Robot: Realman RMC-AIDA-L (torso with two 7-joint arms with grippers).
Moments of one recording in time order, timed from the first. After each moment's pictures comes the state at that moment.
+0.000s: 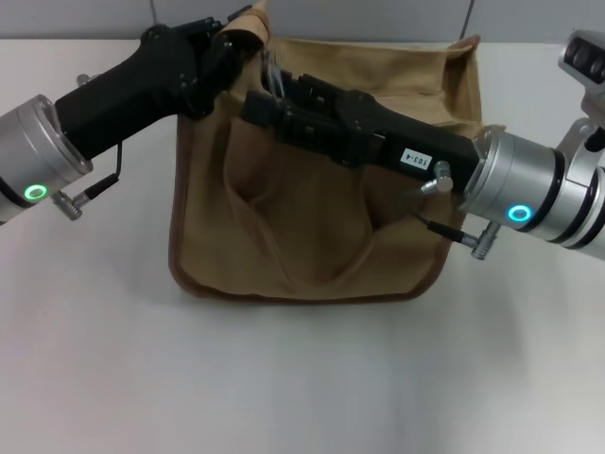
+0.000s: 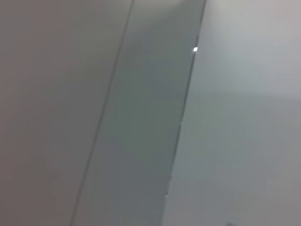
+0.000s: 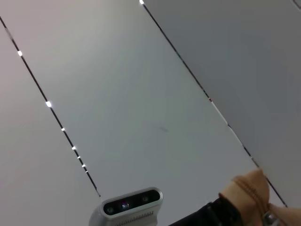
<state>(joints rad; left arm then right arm) -0.57 -2.08 0.70 0.39 1.45 1.68 -1.15 0.85 2.09 -0.67 0.05 -1.58 -1.61 1.19</state>
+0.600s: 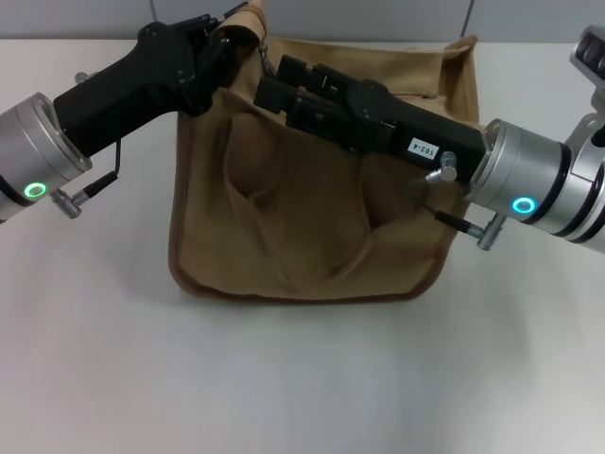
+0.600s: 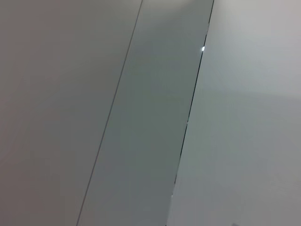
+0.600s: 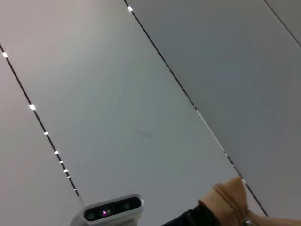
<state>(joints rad) -0.57 -2.08 0.70 0.39 1.44 1.66 -1.15 0.83 2.09 -0.65 0.02 -1.58 -1.57 1.18</state>
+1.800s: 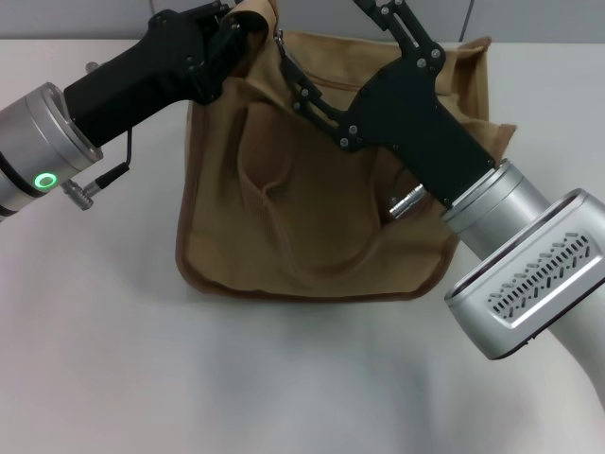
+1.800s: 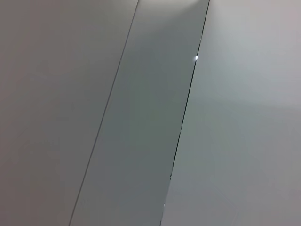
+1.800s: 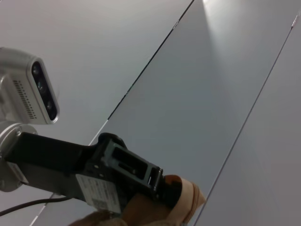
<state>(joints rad) -0.60 -2.08 0.71 0.36 1.42 1.67 -1.15 0.75 2.09 -0.24 0.45 -1.58 -1.53 -0.54</state>
